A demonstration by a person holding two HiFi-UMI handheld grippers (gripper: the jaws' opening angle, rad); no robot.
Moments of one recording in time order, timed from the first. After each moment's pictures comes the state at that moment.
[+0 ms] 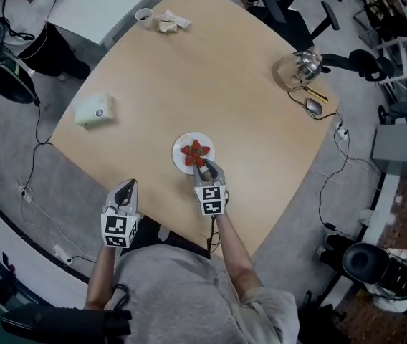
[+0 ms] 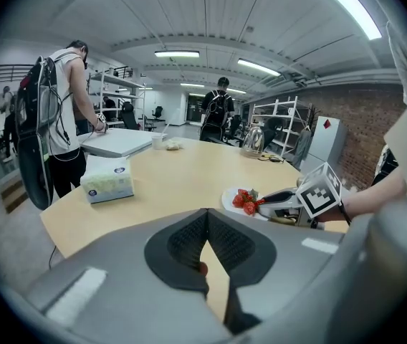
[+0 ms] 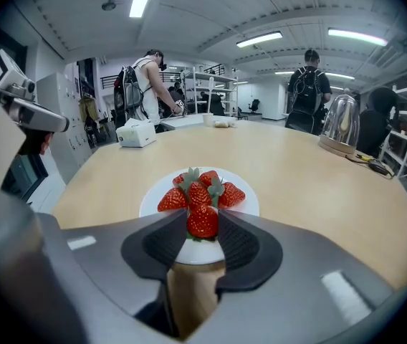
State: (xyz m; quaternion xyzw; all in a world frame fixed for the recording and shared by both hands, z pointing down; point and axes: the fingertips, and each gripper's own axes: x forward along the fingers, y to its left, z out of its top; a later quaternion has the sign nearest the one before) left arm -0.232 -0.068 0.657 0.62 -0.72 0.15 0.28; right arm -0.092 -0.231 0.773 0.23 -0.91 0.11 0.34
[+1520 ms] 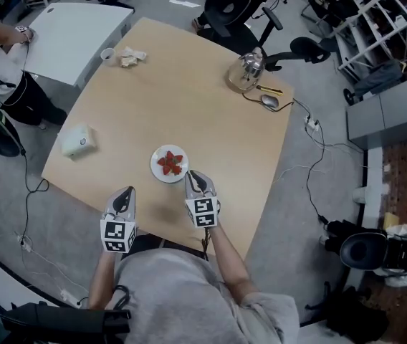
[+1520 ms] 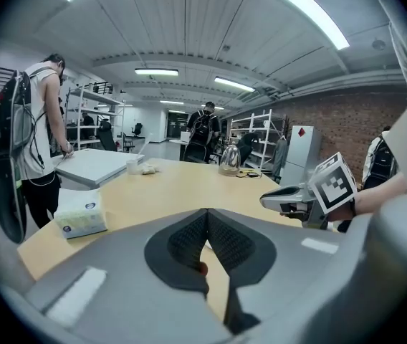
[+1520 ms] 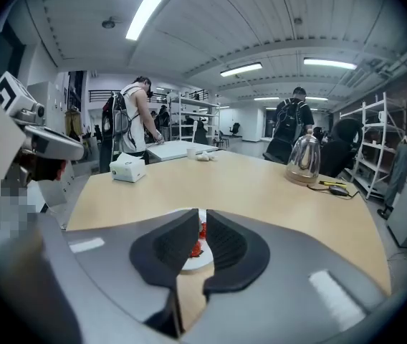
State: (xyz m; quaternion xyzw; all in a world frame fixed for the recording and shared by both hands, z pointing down) left arm -0.198 -0.099 0.608 0.69 -0.69 0.12 0.20; right arm -0.054 -0.228 0.669 0.31 -0.91 0.08 0.25
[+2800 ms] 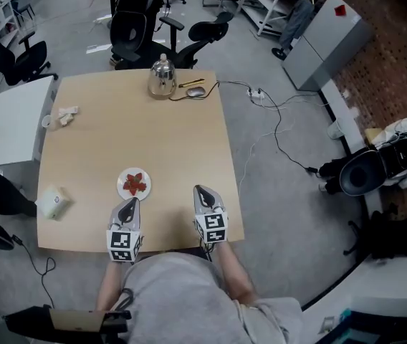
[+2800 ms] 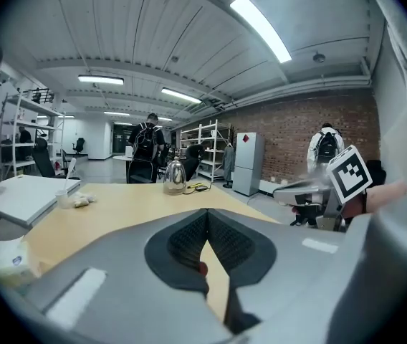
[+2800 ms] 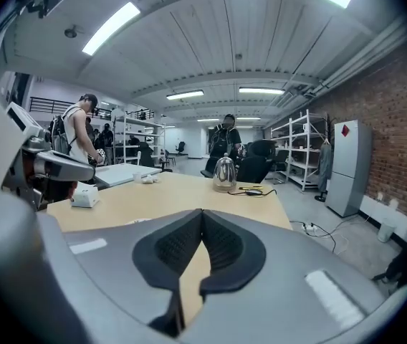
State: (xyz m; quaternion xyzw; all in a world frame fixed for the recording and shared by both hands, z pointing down) left arm -0.080 -0.147 0.561 0.83 -0.53 0.12 0.11; right arm 0.121 -0.189 0.592 0.53 -0.83 0.09 0.15
